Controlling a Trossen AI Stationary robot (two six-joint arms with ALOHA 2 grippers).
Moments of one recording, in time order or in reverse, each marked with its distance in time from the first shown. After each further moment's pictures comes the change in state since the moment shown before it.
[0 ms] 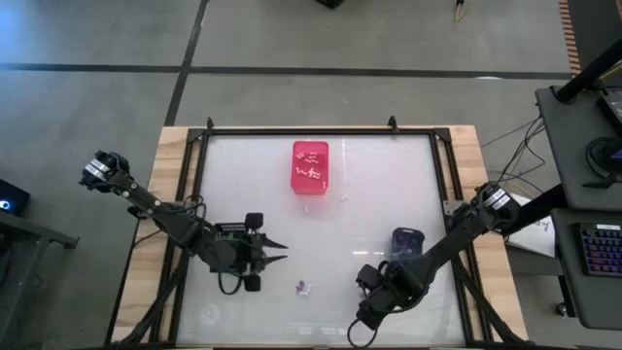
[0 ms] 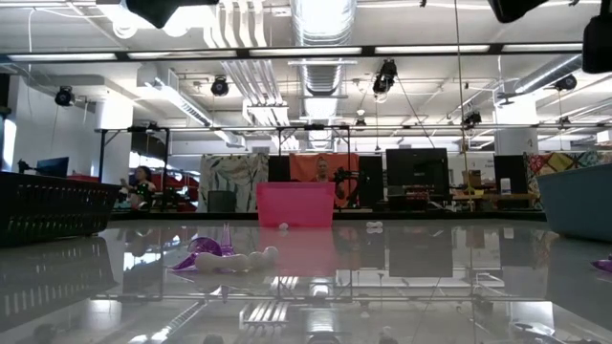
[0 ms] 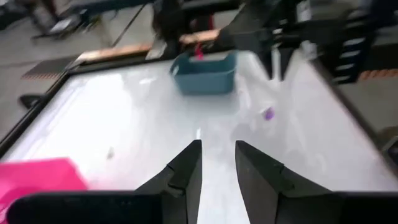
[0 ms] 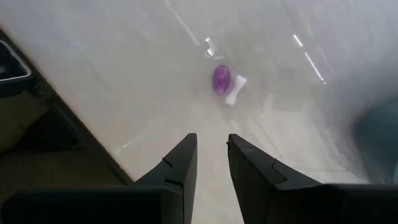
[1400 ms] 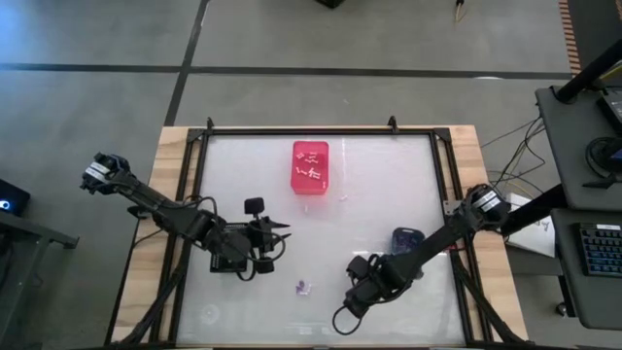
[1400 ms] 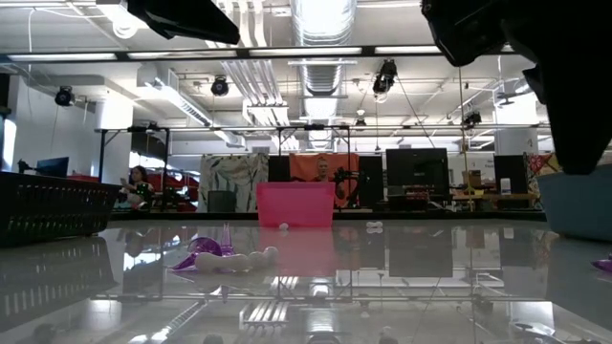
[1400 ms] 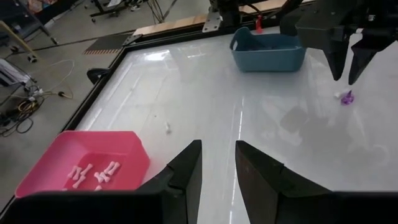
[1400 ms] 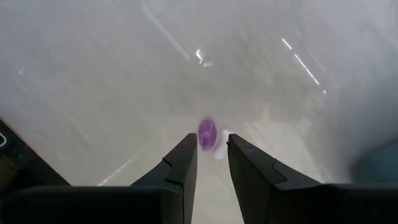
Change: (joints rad) left arm 0.103 0.034 0.068 -0.170 -0.111 -0.014; right arm -0.081 0.066 0.002 0.029 0.038 0.005
